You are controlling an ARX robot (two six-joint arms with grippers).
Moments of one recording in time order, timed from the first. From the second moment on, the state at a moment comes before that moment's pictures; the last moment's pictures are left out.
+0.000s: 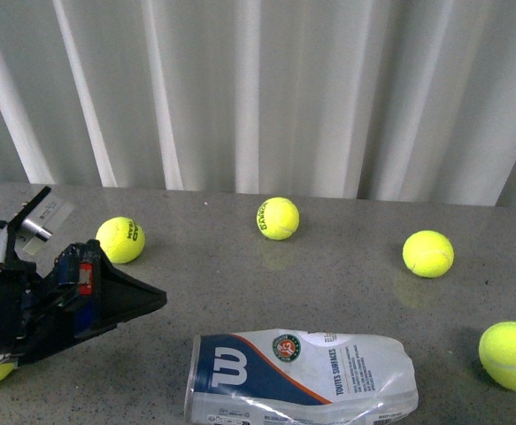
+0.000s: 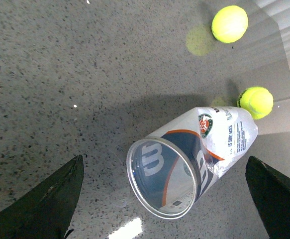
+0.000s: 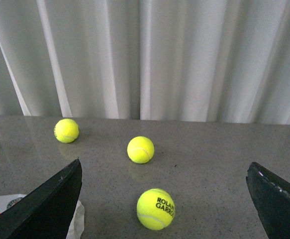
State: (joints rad) left arm -0.01 1.92 0.70 0.50 0.74 -0.26; right arm 0.00 0.00 0.00 0.00 0.00 0.00
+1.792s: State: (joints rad) left arm -0.24 2.02 0.73 0.71 0.77 -0.68; right arm 0.00 0.00 0.00 0.00 0.00 0.00
